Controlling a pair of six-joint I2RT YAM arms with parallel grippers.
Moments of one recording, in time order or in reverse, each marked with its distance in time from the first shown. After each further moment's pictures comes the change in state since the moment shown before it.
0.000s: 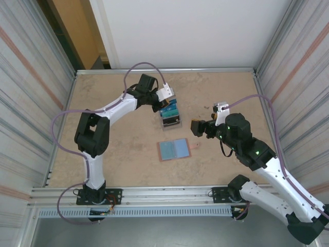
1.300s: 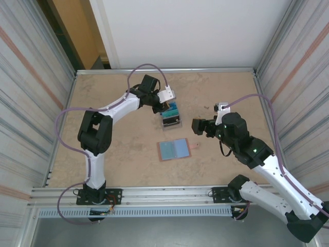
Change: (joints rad) left arm -0.014 0.019 0.024 -0.057 -0.056 0.022; right arm 0.000 0.038 0.008 -0.048 0.069 0.077
